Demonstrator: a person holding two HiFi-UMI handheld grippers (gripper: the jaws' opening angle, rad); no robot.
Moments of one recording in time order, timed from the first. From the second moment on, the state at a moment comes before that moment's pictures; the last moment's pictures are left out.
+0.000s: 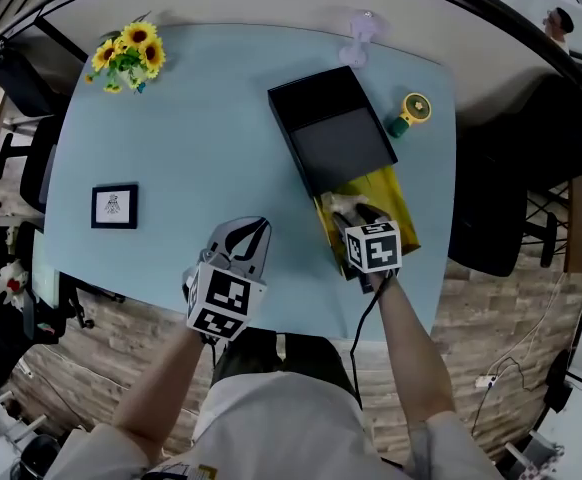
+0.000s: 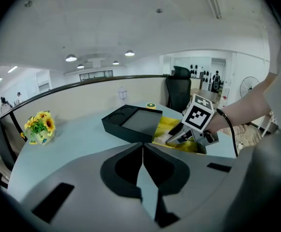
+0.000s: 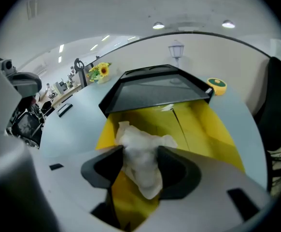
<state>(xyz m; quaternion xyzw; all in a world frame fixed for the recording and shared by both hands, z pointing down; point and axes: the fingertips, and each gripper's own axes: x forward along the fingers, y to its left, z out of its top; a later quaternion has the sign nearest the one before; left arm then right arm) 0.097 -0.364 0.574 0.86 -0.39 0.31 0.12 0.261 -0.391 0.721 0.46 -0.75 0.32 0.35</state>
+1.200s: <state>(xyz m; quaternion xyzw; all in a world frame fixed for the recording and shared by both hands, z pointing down) 0.120 -0.357 0.314 0.90 -0.40 0.15 -0.11 0.323 -0.351 0.341 0.59 -0.79 0.13 0.08</state>
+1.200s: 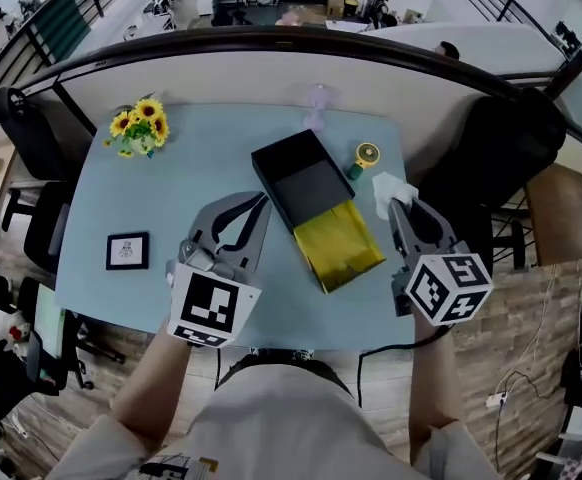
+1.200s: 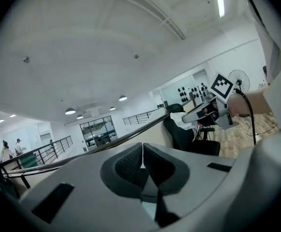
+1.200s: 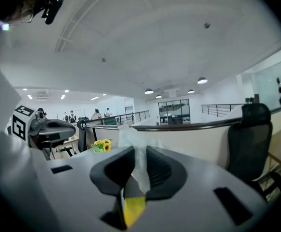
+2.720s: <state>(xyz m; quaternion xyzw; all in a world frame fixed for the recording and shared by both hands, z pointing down) 0.085 -0.302 0.255 0.91 -0.41 0.07 -0.08 0.290 -0.245 0.234 0.60 -0.80 -0.03 0.06</state>
